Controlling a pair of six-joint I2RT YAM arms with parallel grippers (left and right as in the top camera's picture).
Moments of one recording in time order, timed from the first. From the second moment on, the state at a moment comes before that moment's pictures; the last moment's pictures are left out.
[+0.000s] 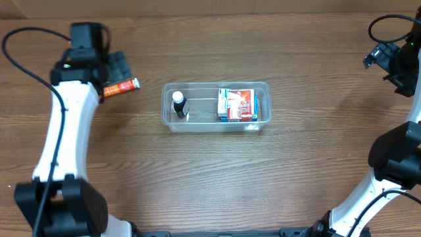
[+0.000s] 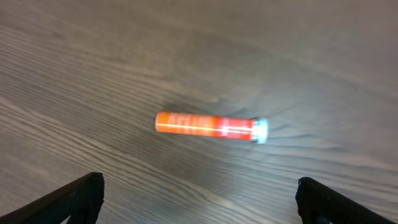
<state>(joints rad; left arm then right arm) 0.09 1.71 1.51 -0.81 -0.18 -0.25 -0.40 2.11 2.18 -1.47 0.02 0.38</state>
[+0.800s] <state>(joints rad) 0.18 2.09 1.51 -0.49 -0.02 0.49 -0.40 2.11 2.18 -1.47 0.02 0.38</state>
